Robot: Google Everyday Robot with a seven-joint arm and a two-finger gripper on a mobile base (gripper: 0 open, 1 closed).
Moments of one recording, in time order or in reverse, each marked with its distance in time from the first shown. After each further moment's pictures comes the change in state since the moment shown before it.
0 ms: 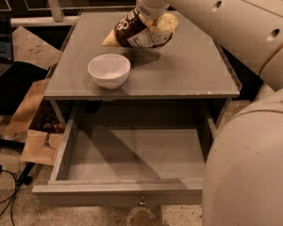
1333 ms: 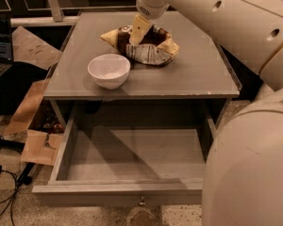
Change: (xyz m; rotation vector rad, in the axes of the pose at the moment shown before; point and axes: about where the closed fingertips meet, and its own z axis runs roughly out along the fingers) arm 0.000 0.000 0.000 0.000 0.000 0.000
